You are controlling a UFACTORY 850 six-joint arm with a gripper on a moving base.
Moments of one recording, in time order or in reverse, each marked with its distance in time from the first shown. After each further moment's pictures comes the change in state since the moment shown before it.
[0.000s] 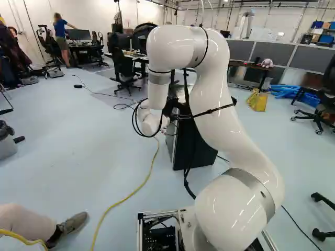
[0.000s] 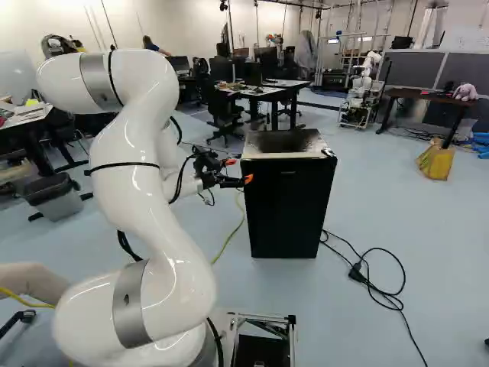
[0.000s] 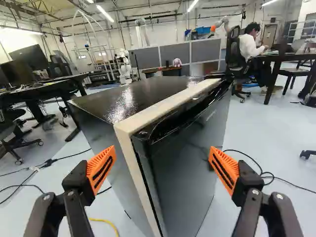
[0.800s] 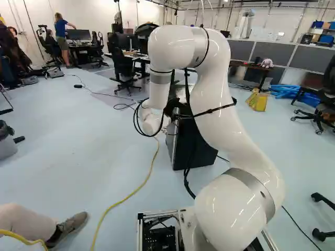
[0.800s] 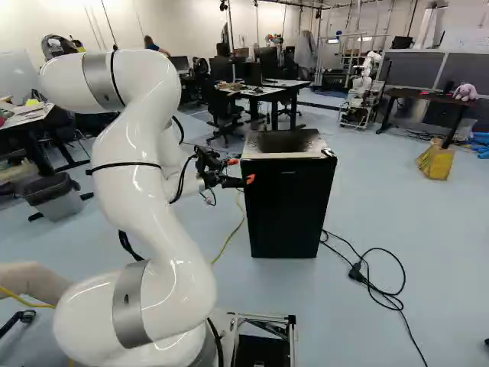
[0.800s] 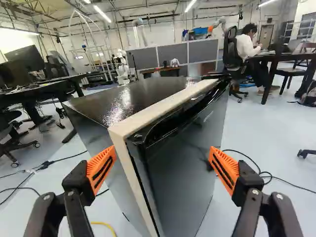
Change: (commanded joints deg) arm -0.9 -0.1 -0.2 0.0 0.0 0.0
